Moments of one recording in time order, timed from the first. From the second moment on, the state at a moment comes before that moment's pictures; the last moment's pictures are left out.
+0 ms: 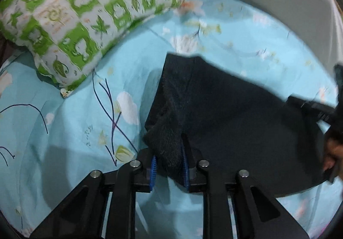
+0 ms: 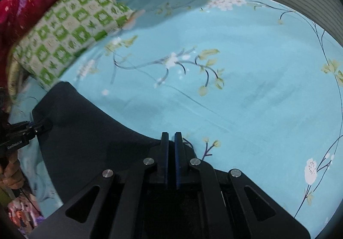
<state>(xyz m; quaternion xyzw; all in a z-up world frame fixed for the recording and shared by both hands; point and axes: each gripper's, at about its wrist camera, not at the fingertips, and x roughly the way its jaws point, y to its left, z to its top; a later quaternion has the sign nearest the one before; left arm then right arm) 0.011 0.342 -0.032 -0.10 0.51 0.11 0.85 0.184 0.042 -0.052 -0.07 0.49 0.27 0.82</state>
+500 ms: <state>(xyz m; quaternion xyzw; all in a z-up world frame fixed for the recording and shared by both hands) -0.016 0.337 0.048 -0.10 0.46 0.16 0.87 0.127 -0.082 0.018 0.09 0.46 0.20 0.86</state>
